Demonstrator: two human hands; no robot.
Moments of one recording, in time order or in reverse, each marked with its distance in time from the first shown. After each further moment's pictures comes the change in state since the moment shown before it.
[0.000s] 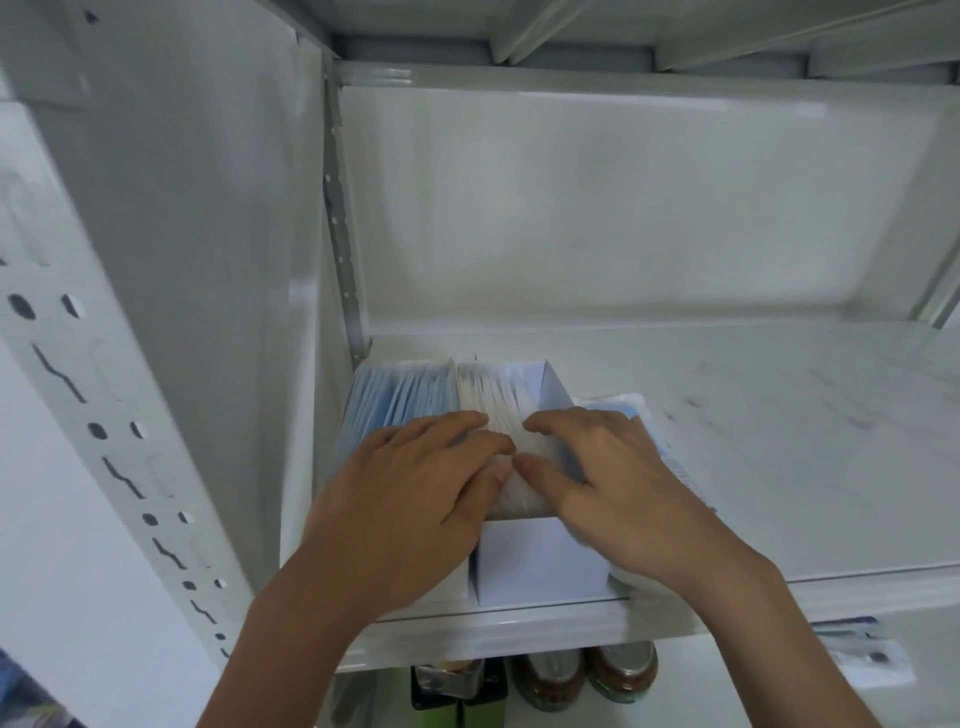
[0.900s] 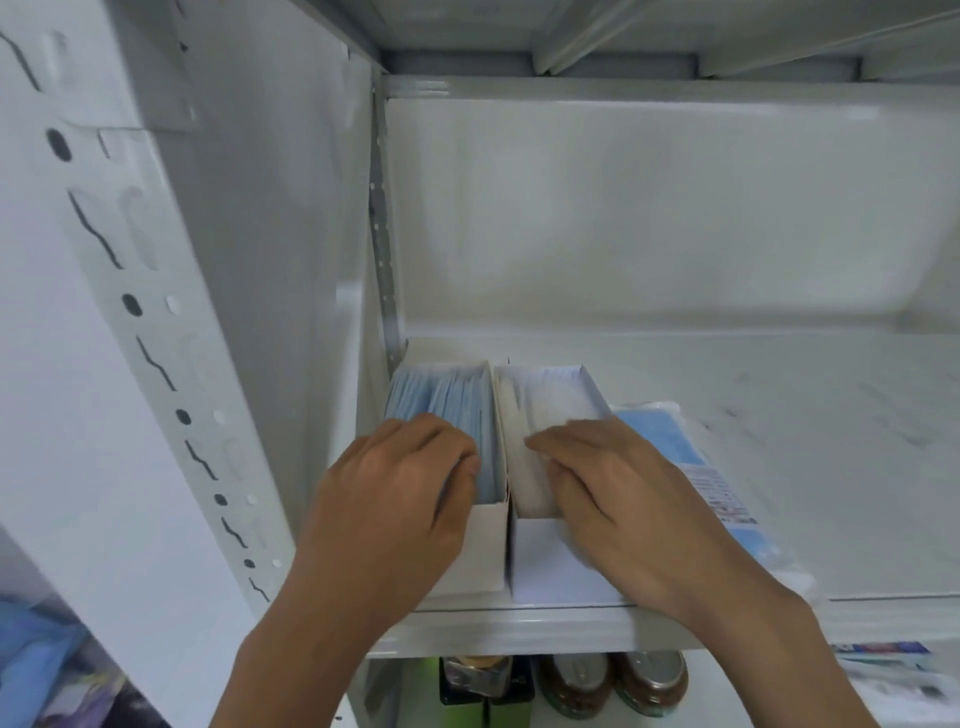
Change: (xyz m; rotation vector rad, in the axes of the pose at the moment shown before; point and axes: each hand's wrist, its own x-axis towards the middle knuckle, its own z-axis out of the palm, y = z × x) left_hand -0.027 -0.007 -0.019 -0.025 0.268 -0.071; right_hand -0.011 -0.015 0.006 -0.126 0.025 -0.235
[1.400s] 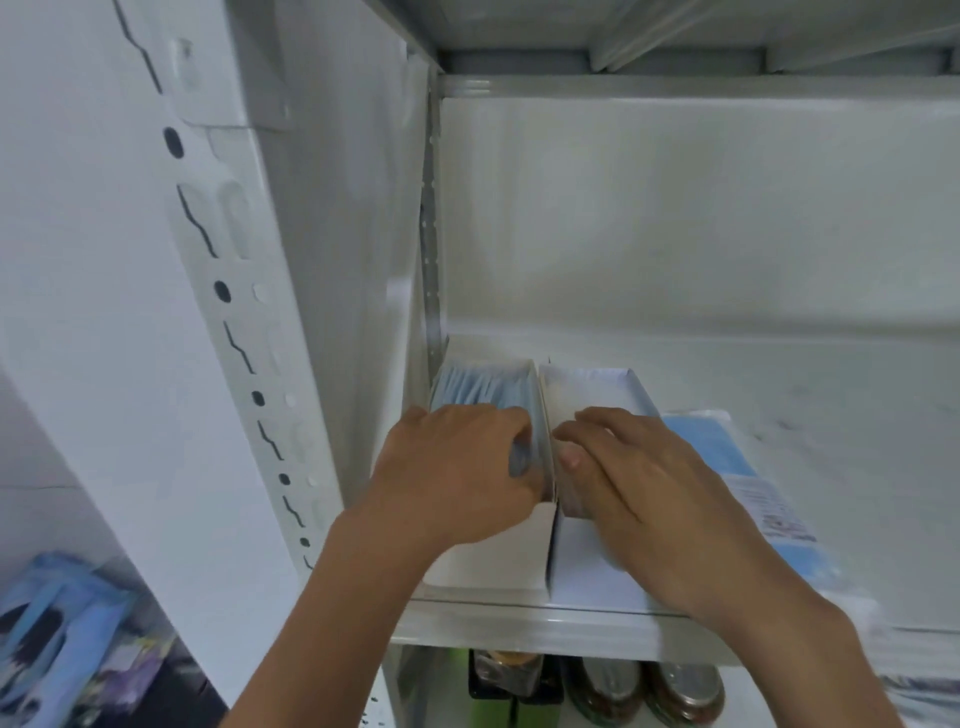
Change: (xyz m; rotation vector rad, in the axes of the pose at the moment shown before) left_hand 0.037 -0.003 -0.001 0.128 -0.382 -0.117; right_hand 0.006 -0.008 0.005 -0.024 0.005 -0.050
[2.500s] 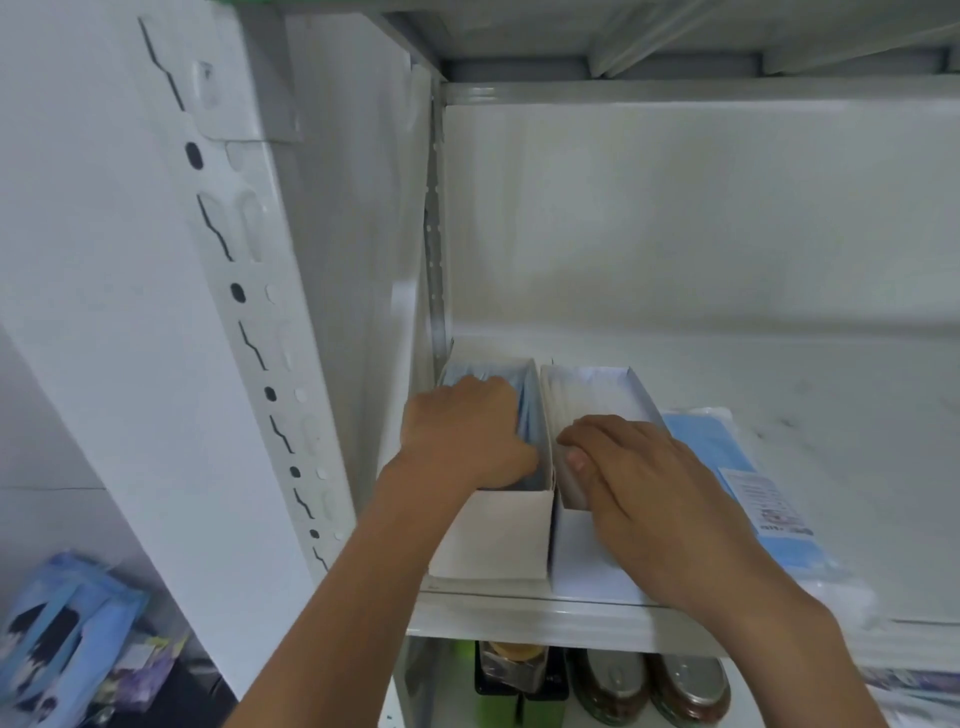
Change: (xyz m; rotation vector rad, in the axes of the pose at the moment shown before) left_hand 0.034 0.000 0.004 0.066 -0.054 -0.228; right_hand -0.002 -0.001 0.007 -0.132 -0.001 0.028
